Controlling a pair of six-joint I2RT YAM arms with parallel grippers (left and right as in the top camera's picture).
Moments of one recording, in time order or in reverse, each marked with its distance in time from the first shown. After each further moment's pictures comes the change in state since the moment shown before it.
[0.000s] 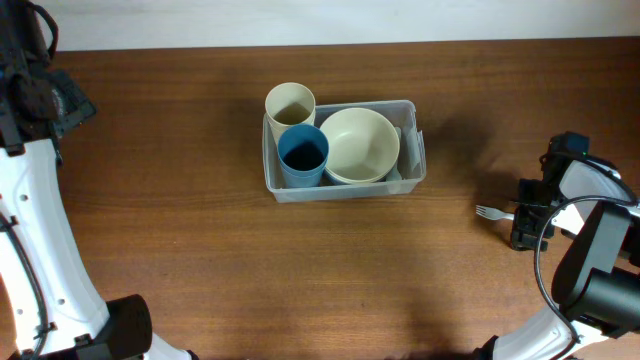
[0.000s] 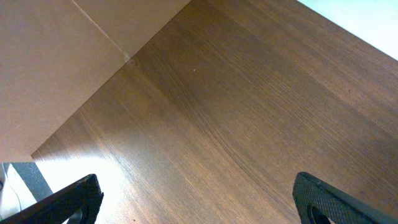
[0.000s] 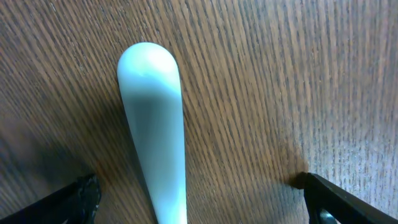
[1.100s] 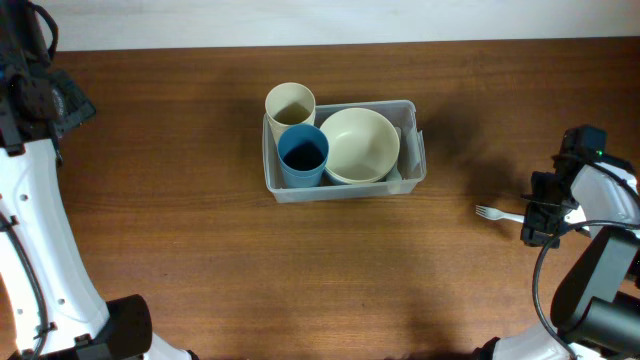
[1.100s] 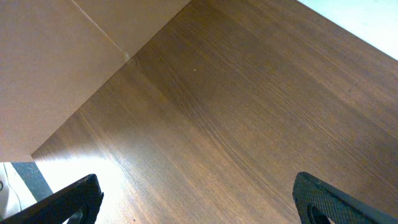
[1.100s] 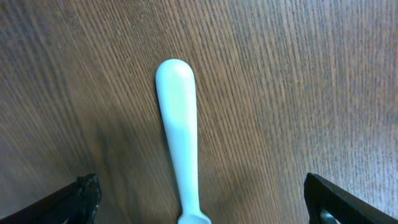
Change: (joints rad) left arm 0.000 0.000 0.000 0.000 0.000 0.000; right arm -0.017 -0.116 0.014 -0.049 0.026 -0.001
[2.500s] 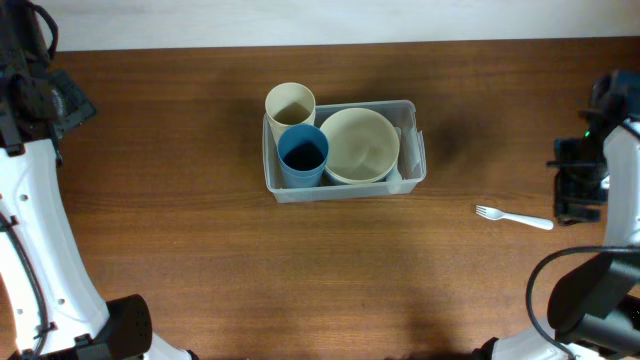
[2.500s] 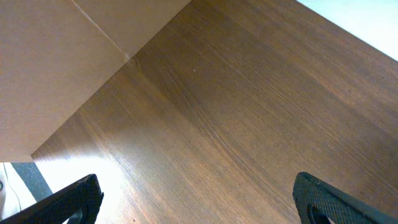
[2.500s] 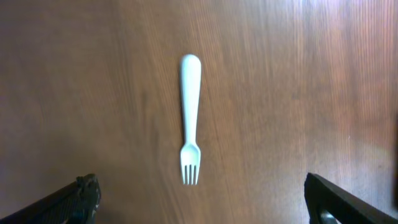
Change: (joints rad) left arm 0.000 0.000 0.000 0.001 0.000 0.000; right arm 0.047 -0.003 0.479 -0.537 0.071 -0.071
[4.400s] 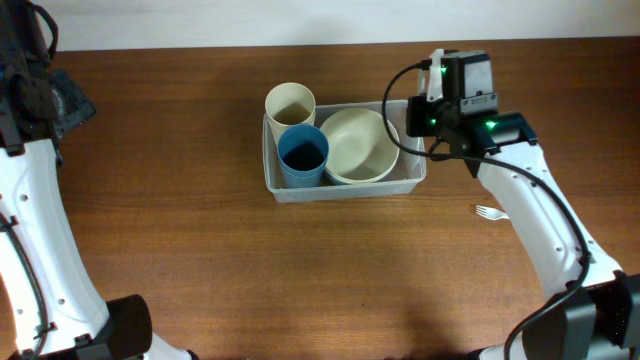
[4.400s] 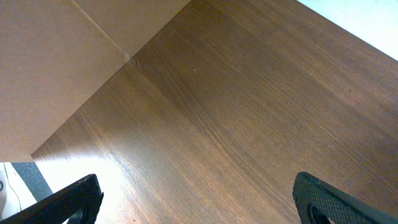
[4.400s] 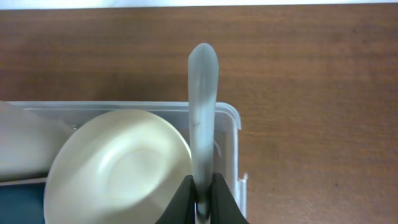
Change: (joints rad) left arm 0.000 0.000 0.000 0.000 0.000 0.000; right arm 0.584 -0.127 -0.229 0.843 -0.179 -1.273
